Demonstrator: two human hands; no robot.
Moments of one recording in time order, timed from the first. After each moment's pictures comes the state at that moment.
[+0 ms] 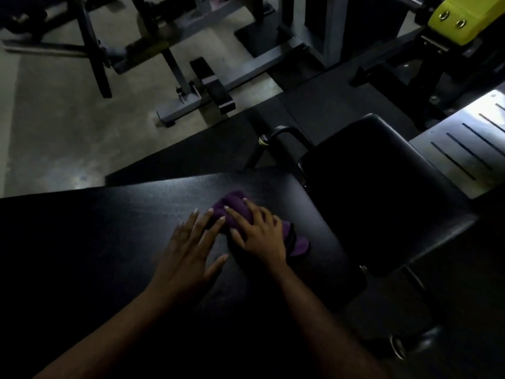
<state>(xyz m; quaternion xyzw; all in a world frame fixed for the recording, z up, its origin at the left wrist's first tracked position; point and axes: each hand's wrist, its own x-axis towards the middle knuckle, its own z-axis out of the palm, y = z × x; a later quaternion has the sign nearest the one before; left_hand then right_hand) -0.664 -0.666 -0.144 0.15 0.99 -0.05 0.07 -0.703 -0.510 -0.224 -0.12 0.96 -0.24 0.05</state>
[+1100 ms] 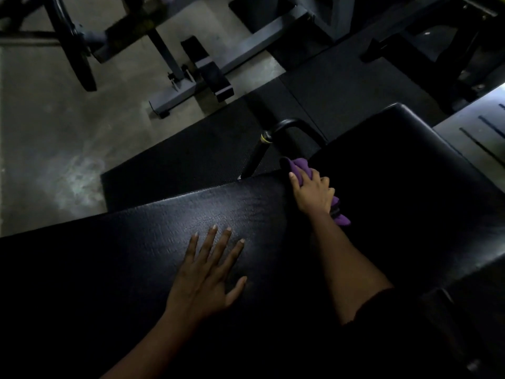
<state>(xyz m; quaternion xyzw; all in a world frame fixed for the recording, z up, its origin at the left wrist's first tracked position) -0.704 -0.654 -0.188 0.22 0.96 -0.14 0.08 -0.860 -0.435 -0.310 0.14 0.95 -0.25 0.15</state>
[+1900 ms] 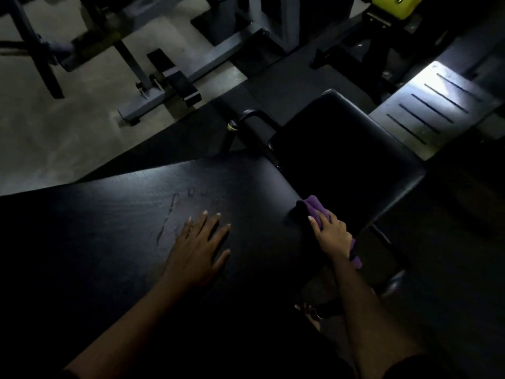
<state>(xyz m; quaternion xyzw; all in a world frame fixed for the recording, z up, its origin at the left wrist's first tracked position) -0.653 -0.633 -0.160 0.22 0.96 -0.10 0.13 -0.647 -0.348 -0.298 0.24 0.92 -0.25 0.16</state>
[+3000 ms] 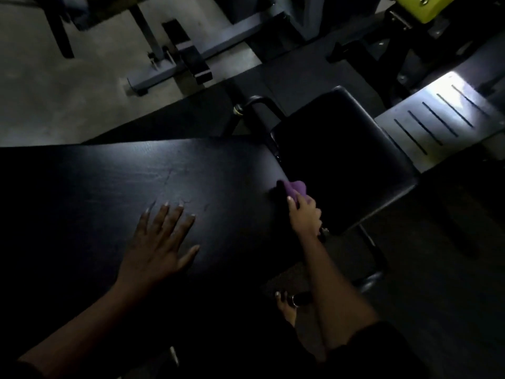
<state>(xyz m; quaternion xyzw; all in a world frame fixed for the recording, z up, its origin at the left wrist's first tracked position) -0.607 -0.659 -0.137 0.13 0.97 -0.13 0.16 -0.678 -0.381 -0.267 0.27 0.87 -0.38 0.16</state>
